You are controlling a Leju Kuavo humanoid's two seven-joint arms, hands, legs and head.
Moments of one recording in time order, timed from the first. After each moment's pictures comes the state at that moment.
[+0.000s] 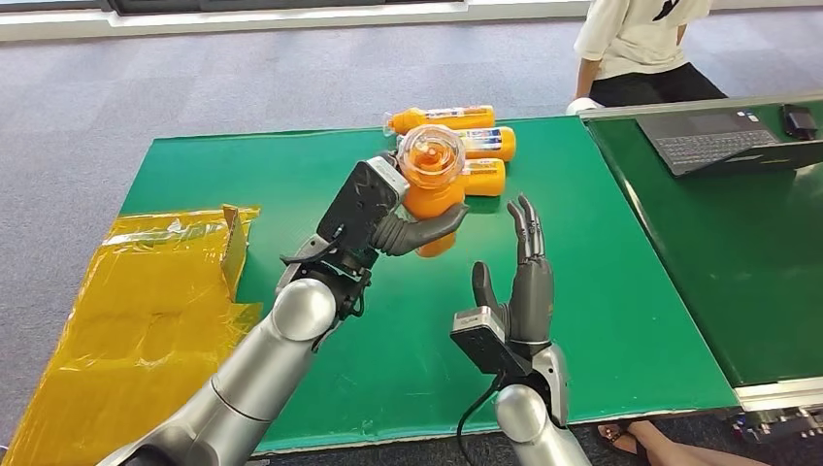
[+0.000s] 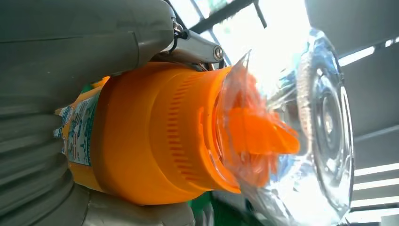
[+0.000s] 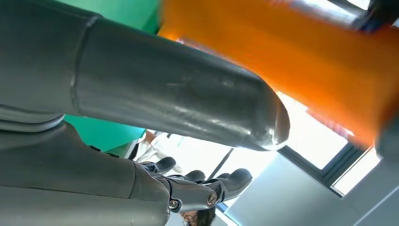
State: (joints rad) left arm -0.67 -0.24 -0.62 -1.13 -0.09 0.05 -0.07; right arm -0.08 0.14 0.24 -1.53 0.61 -0.49 -0.37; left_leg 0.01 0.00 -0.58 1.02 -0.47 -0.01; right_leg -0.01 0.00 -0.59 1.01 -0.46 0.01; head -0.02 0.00
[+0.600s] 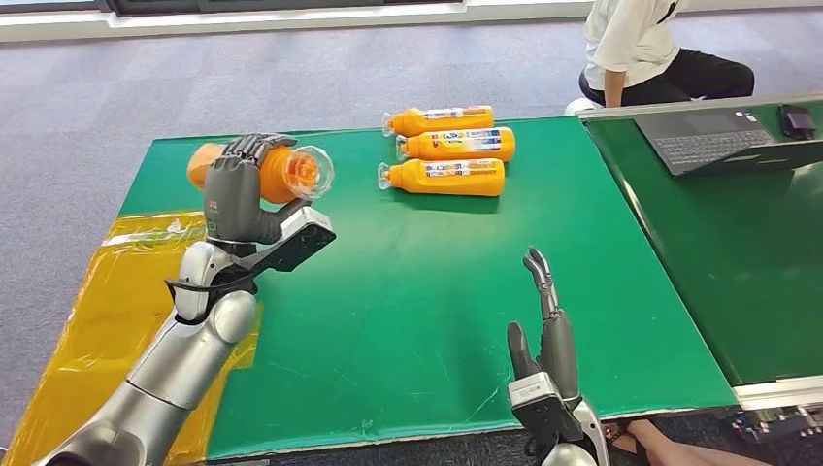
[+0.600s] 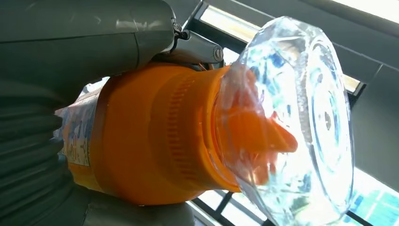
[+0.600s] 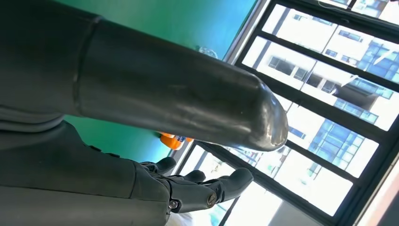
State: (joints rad) left arm -0.62 0.05 -0.49 -1.08 -0.80 0.47 -0.11; right arm 0.15 0.02 0.23 -1.73 0.37 -0.29 -0.46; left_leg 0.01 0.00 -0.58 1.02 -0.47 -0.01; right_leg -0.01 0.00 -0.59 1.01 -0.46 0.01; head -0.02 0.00
